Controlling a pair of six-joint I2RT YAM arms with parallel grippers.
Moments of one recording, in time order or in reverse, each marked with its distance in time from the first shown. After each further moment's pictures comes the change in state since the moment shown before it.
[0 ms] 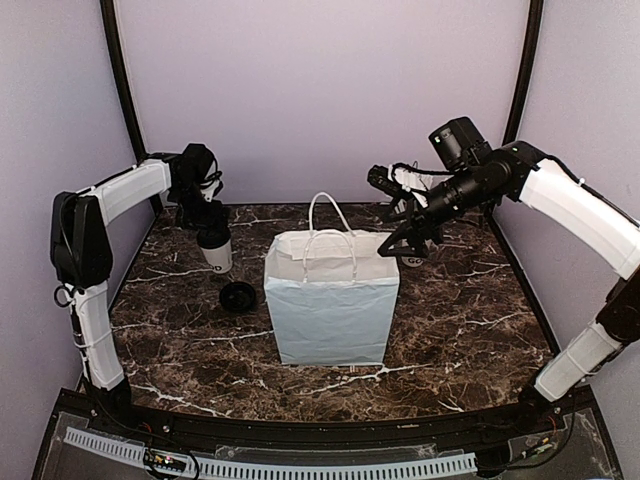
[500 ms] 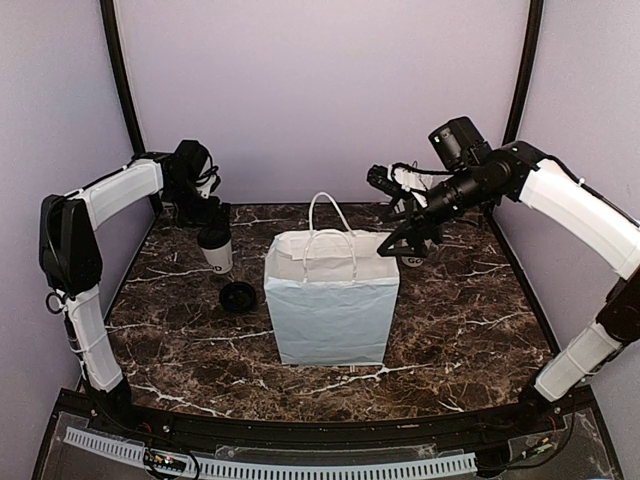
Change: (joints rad) left arm 0.000 -0.097 -0.077 0.058 0.059 -0.024; right arm 0.003 0.000 0.000 0.005 0.000 0.001
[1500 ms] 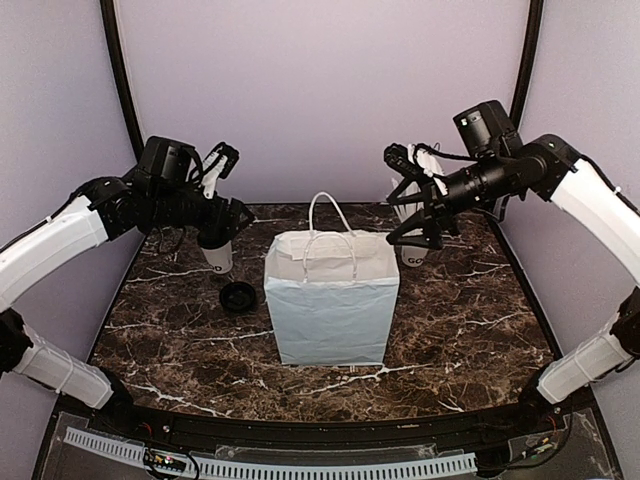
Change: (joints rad) left arm -0.366 -0.581 -0.409 0.341 -0.037 0.068; right arm 0.034 -0.113 0.041 -0.010 -0.019 0.005
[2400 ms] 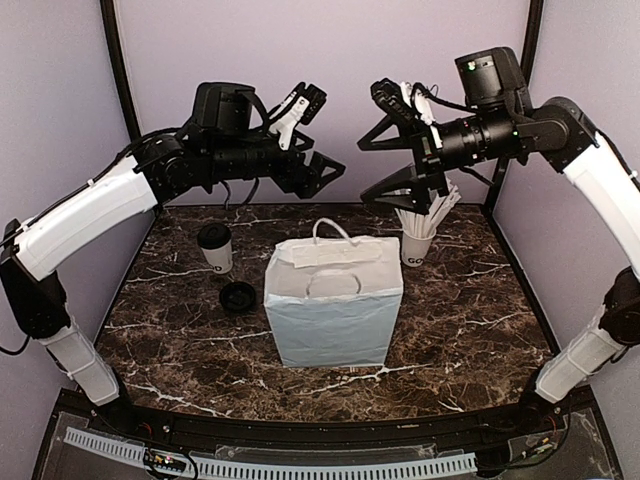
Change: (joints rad) left arm -0.252 0.335 0.486 0.149 0.102 0.187; right arm 0.159 0.114 0.359 -0.003 0.006 0.020
